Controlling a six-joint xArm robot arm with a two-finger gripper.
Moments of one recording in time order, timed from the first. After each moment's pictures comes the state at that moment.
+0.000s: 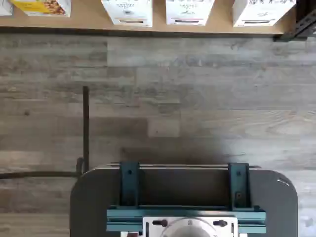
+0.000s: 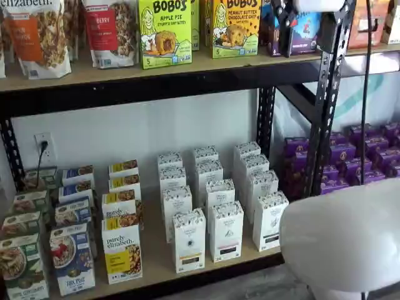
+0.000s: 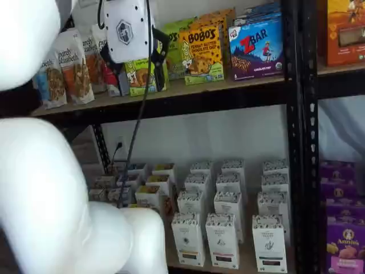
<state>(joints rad) 0.01 -0.84 -1.15 0.04 2.00 0.03</state>
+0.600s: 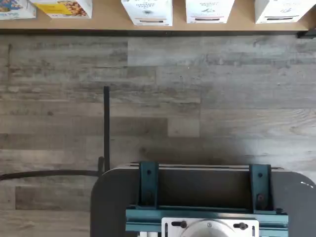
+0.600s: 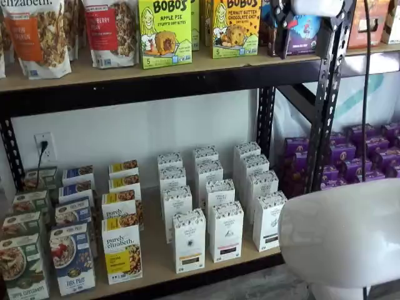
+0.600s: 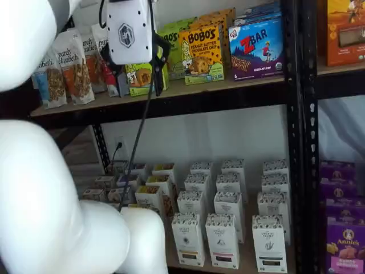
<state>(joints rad) -0.07 -0.84 -1.13 0.11 1.98 -0.02</state>
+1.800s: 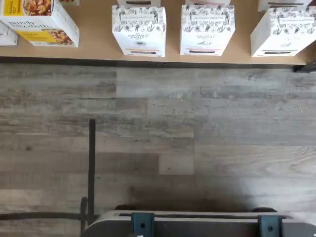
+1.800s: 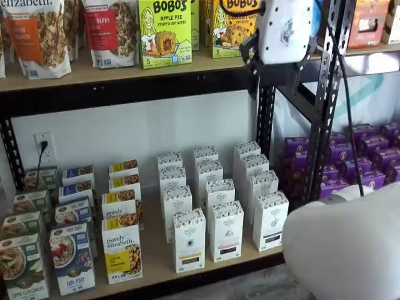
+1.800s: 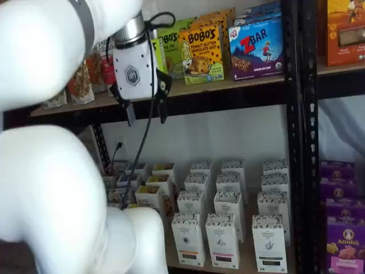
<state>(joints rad) 0.14 -0.88 -0.85 0.03 1.65 0.16</state>
